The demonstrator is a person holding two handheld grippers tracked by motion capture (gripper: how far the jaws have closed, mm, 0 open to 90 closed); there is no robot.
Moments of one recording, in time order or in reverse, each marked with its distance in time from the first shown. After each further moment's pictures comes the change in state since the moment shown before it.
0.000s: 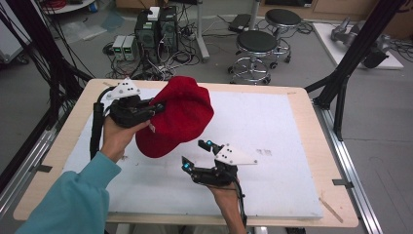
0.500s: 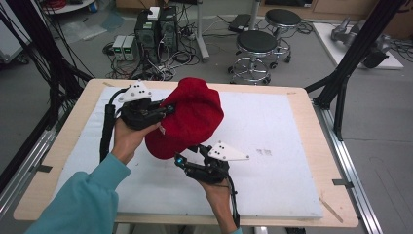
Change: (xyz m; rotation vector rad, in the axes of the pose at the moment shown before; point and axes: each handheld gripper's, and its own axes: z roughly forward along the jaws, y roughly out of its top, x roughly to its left) left arm -0.016 0.003 0.013 -0.016 -0.024 0.017; right arm 0.003 -0.002 0.018 -0.014 0.071 0.076
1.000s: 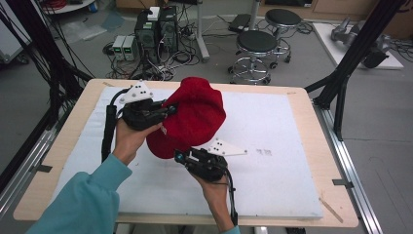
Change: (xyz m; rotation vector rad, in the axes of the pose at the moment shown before) left arm -0.003 0.001 0.001 -0.010 -0.010 0.008; right arm -0.004 0.001 0.007 0.035 0.092 0.086
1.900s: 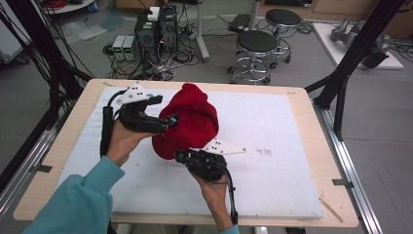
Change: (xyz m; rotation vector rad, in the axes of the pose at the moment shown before) left arm 0.012 -0.009 -0.006 -0.003 0.006 -0.021; right arm 0.003 0.004 -0.001 0.047 -0.015 -0.015
